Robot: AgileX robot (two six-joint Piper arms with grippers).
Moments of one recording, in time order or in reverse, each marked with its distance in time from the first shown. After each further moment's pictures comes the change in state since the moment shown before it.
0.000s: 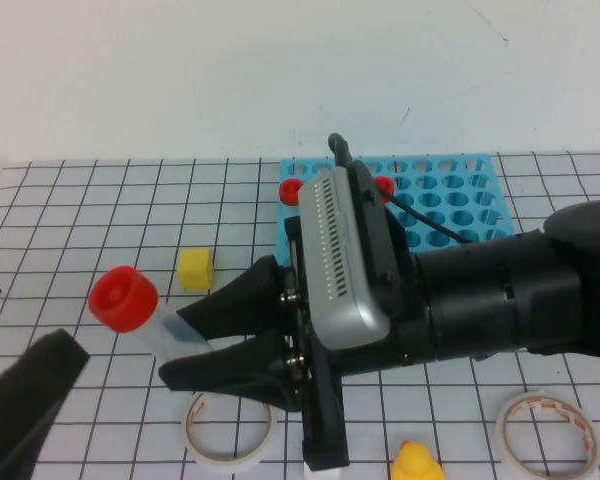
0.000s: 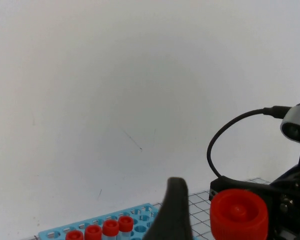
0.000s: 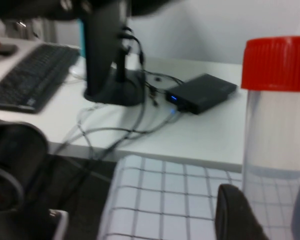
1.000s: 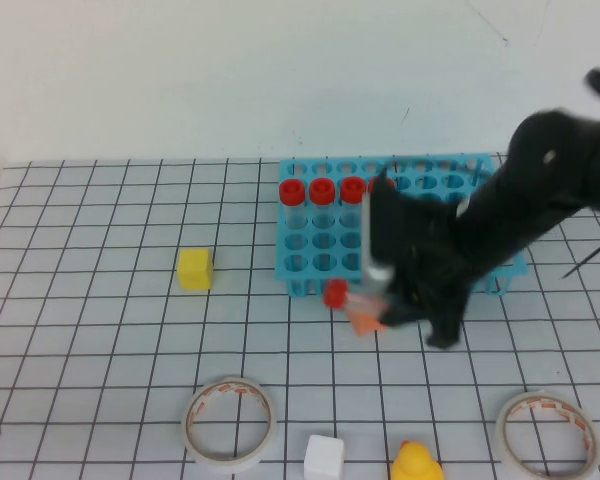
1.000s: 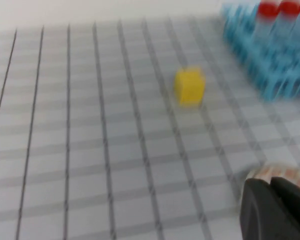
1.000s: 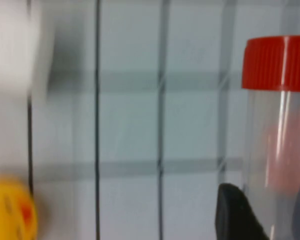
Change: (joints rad) right arm -0.273 0.311 -0.328 -1.275 -0.019 0.767; left arm 0.000 -0.012 0.125 1.275 -0.108 -1.039
